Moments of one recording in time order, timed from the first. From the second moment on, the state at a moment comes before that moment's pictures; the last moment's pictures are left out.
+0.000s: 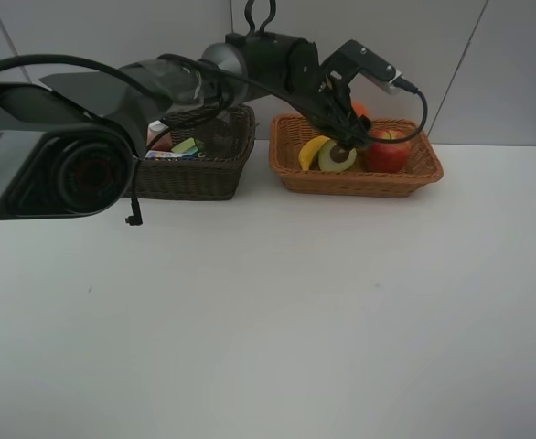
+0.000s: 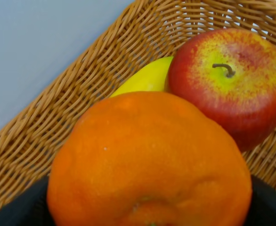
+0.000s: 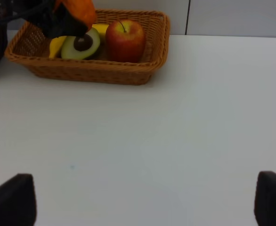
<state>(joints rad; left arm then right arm) -0.69 2.60 -2.34 -0.14 0.54 0.30 0.08 0.00 -0.52 -0.03 1.05 -0.04</state>
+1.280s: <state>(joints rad) -0.69 2.60 -2.34 -0.11 0.57 0.32 0.08 0.00 -0.52 -0.03 1.05 -0.04</state>
